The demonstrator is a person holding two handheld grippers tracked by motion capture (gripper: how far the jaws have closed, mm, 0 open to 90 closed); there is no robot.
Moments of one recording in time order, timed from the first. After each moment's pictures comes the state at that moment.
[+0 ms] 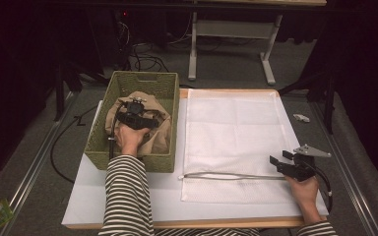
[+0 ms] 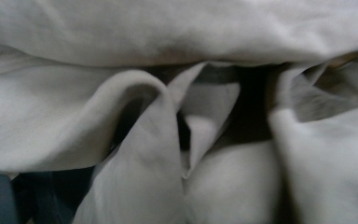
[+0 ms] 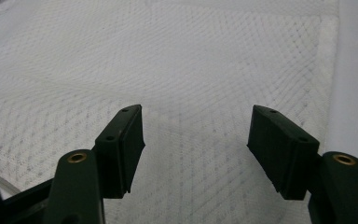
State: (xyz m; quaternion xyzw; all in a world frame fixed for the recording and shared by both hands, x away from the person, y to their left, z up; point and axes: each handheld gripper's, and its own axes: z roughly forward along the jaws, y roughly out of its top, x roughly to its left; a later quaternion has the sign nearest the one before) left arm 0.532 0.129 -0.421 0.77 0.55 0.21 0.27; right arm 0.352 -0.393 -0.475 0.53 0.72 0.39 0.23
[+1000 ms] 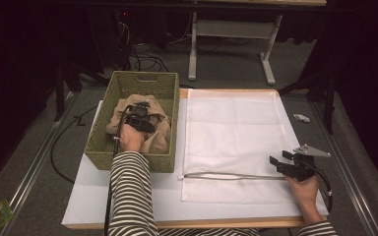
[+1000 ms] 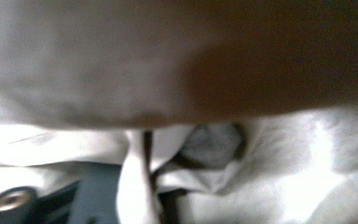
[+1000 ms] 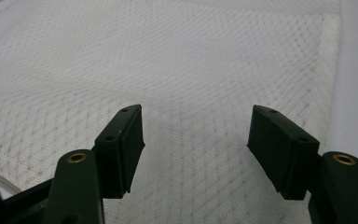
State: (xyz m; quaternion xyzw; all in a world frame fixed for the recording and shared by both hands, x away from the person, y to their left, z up) left arm 0.541 0.116 -0.436 0.78 0.58 0.19 0.15; right arm 0.352 -0.393 -0.475 0.53 0.72 0.39 0.23
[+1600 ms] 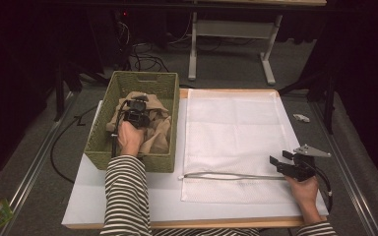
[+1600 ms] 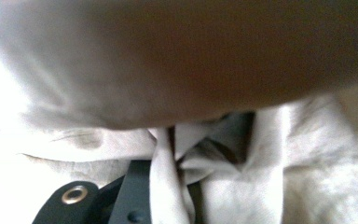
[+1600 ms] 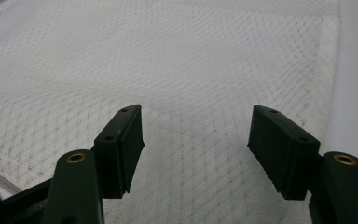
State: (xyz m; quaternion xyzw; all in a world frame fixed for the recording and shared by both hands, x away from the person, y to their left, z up) left arm 0.531 0.118 -0.401 0.76 0.59 0.20 0.19; right arm 0.352 -0.393 -0.475 0.53 0.72 0.39 0.23
